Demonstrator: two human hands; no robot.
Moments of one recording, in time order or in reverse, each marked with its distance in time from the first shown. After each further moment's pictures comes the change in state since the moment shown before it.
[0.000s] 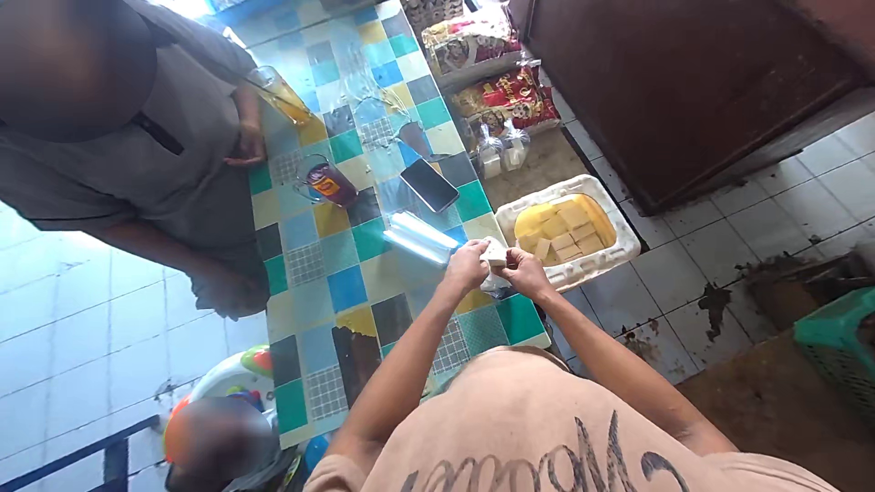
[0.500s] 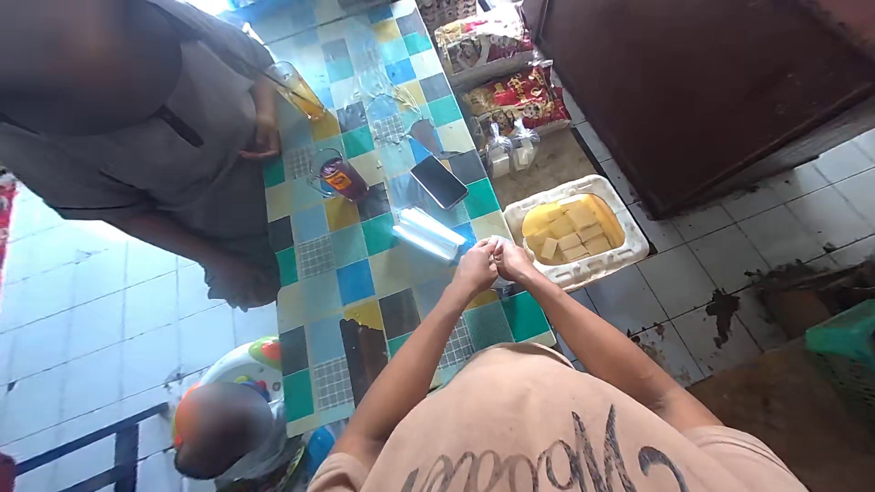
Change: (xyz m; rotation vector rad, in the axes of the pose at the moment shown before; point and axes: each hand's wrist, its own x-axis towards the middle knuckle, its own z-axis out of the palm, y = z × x) left_hand -0.011 -0.001 0.005 -0.062 0.024 0.050; right_hand 0.023 -0.036 0.019 -0.321 -0.143 0.092
